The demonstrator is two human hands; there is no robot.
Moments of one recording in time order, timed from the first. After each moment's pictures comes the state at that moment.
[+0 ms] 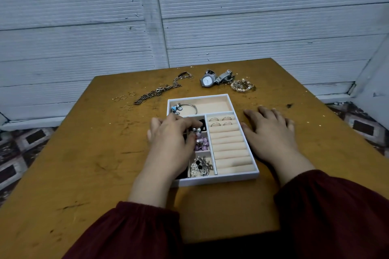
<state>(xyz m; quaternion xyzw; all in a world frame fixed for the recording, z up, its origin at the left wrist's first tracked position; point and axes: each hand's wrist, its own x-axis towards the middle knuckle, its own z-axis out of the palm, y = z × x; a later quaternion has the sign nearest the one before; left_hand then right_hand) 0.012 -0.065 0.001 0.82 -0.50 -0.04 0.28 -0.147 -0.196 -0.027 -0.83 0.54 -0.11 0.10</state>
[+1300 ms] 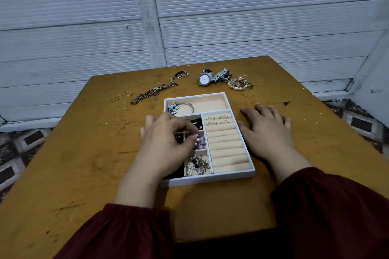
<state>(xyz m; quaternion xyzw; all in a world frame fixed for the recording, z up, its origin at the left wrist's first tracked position) 0.016 -0.058 0.007 0.79 -0.53 -0.06 0.30 -0.147 -0.199 -0.028 -0.83 0.54 -0.11 0.10</state>
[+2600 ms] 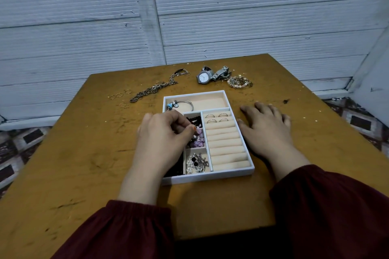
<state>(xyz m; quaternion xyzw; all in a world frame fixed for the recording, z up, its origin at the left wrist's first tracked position) 0.017 -0.062 0.003 0.79 -0.45 -0.07 0.41 -0.146 -0.200 -0.029 -0.83 0.54 -0.12 0.10</state>
